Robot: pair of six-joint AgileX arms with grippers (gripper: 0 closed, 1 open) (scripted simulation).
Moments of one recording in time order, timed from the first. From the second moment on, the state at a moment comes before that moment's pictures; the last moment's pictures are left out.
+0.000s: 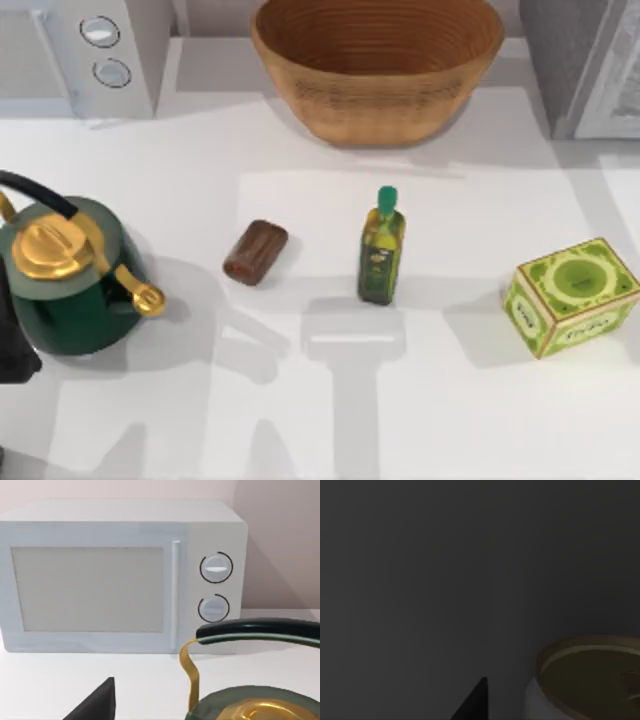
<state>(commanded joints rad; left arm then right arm) 0.00 0.00 0.00 0.00 0.00 0.00 0.10 2.09 2.77 -0.68 0.12 0.02</state>
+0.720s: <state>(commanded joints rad) 0.00 0.00 0.00 0.00 0.00 0.00 0.10 2.08 2.76 -0.67 0.12 0.02</state>
